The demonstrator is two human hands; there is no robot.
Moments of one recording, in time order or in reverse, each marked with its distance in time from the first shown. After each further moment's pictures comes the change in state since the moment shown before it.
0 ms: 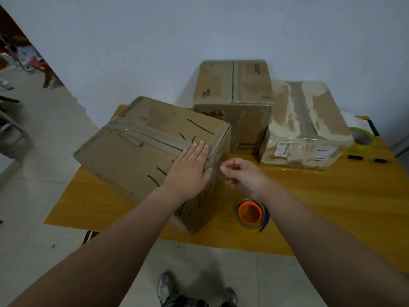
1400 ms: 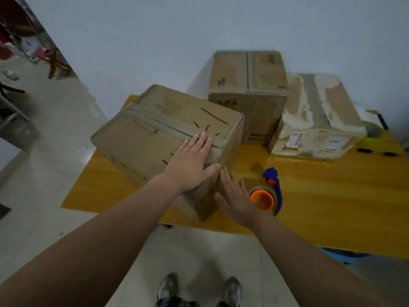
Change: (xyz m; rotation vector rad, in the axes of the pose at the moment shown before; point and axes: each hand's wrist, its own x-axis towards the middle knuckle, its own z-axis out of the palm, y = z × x) left_hand -0.030 -0.031 -0.008 0.052 -0.078 0.014; right_hand -0.022 0.091 0.057 -0.966 -0.074 -0.346
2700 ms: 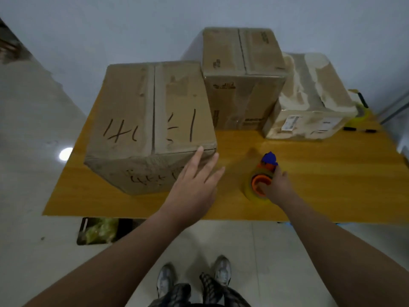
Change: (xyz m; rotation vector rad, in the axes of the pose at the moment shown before) left_hand -0.056 -0.008 0.036 0.064 0.165 0.267; right_hand -0.008 0.063 -0.023 0.047 0.214 0.823
